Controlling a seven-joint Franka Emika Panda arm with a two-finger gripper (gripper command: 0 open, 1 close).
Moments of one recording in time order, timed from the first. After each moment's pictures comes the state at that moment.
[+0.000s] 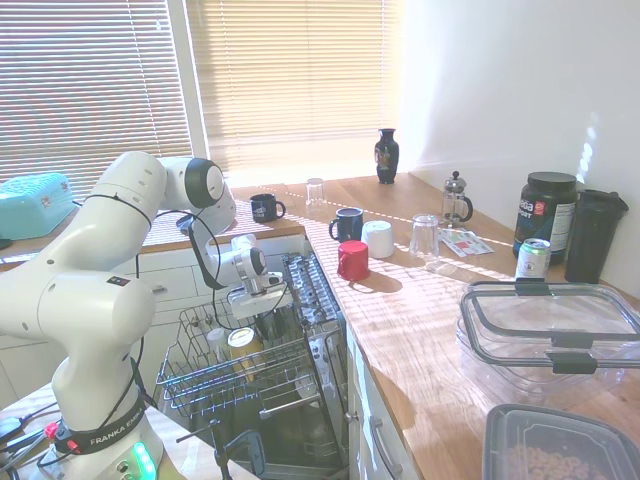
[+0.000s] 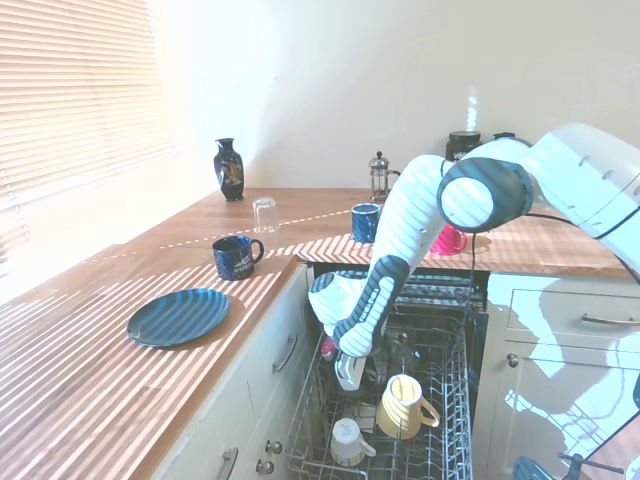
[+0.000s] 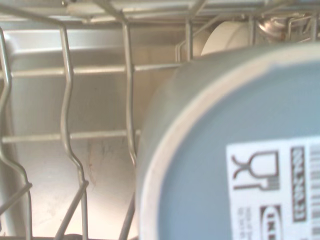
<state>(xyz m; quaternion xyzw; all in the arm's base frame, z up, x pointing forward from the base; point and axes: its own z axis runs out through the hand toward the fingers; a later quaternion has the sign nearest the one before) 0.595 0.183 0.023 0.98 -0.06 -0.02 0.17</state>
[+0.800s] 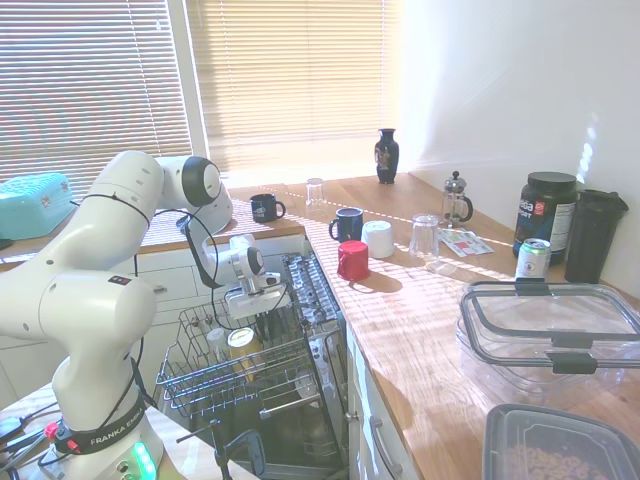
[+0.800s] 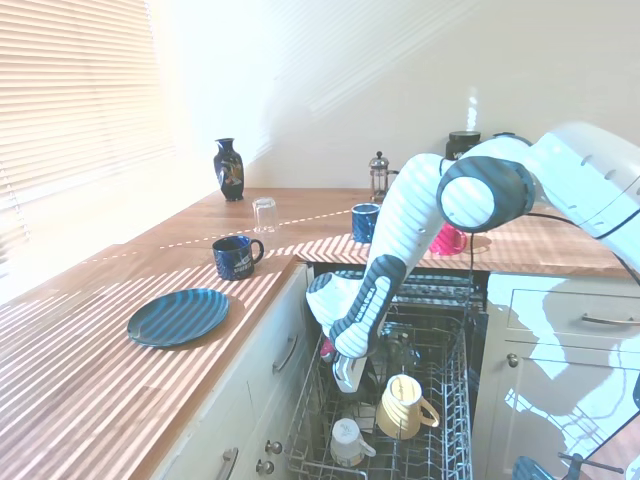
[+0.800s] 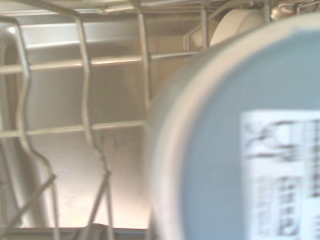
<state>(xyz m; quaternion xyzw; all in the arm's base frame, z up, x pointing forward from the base) 0.587 0.193 0.028 0.98 -0.08 -0.03 0.17</state>
